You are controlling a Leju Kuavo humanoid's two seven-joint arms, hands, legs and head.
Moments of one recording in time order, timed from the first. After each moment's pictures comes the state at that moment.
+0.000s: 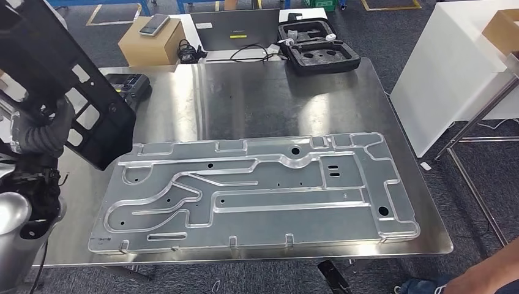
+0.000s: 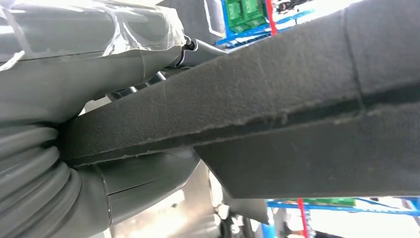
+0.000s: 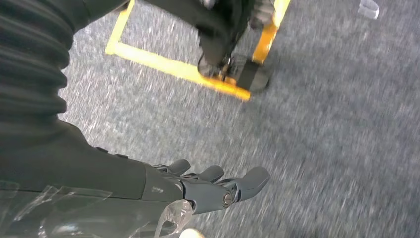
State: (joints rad) left arm -0.52 0.54 -0.35 -1.78 0.20 0.49 0.20; right arm -0.25 -0.08 0.81 -0.26 -0.45 -0.20 -0.11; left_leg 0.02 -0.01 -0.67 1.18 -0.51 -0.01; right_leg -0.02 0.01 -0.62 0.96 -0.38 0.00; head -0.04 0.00
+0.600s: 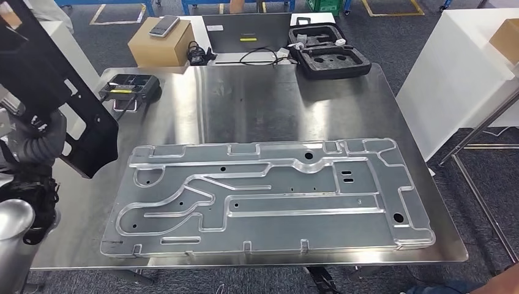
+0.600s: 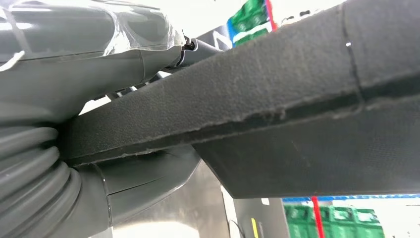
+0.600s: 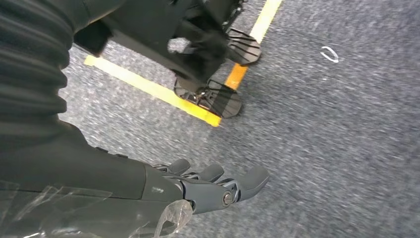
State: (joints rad) left arm -0.47 0.56 -0.32 -1.70 0.09 0.50 0.15; right arm -0.30 -0.02 0.81 -0.26 -0.41 -0.19 -0.11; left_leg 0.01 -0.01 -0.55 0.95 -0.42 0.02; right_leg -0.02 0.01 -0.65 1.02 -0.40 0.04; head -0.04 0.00
